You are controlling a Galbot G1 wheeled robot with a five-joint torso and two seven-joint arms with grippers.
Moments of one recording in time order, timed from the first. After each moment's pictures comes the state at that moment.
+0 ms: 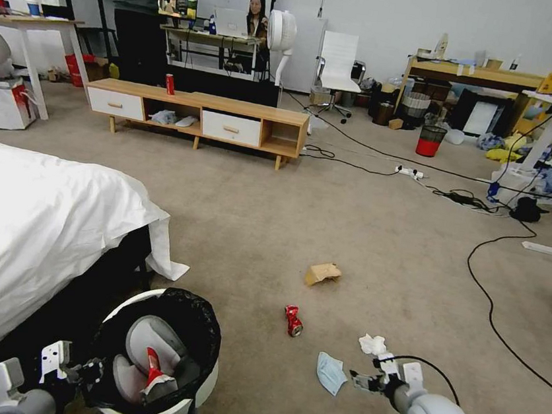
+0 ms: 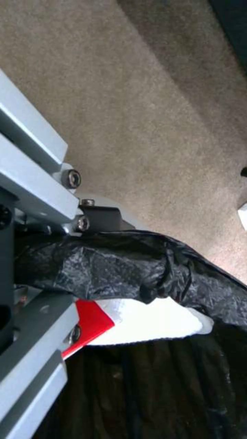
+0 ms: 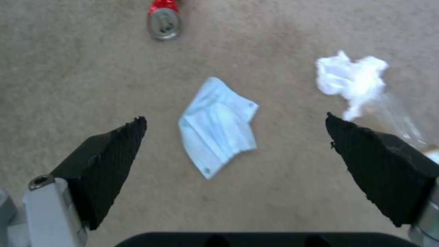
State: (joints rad) left arm 1.60 -1.30 -0.89 -2.13 -0.99 0.74 -0.26; right arm -1.00 1.02 0.15 1.35 0.52 -0.45 -0.06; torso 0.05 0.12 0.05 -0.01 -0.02
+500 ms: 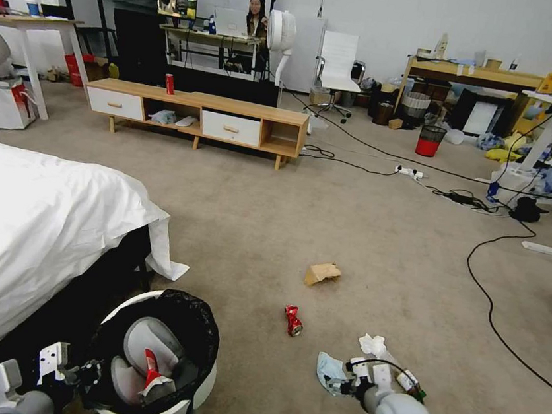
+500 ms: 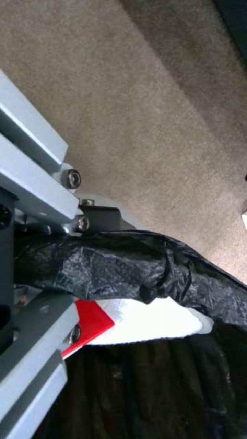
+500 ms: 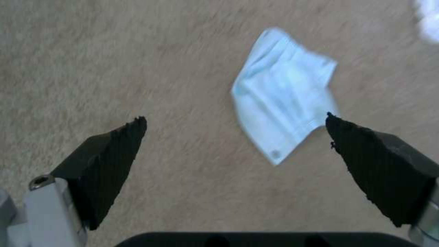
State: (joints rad) left arm 1.61 -1.30 -0.89 -2.13 -0.99 0.74 -0.26; right arm -0.93 1.18 0.10 1.11 0.48 -0.41 -0.08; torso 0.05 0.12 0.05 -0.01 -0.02
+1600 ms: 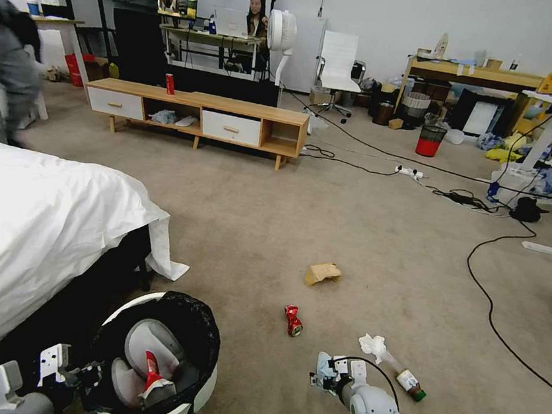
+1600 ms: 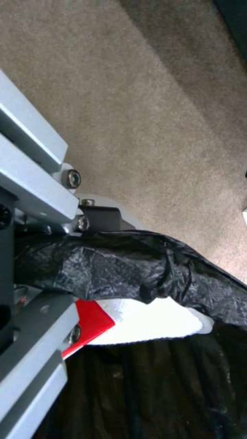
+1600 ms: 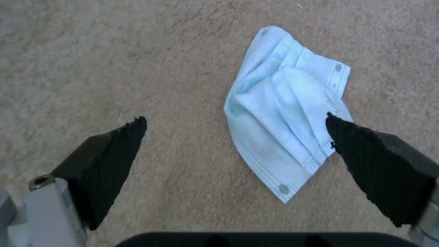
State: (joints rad) left arm 1.61 -1.29 -0.89 -2.13 -0.99 0.74 -0.26; right arm -0.79 1.32 0.13 0.82 0.37 -0.32 -0.09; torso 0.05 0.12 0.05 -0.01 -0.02
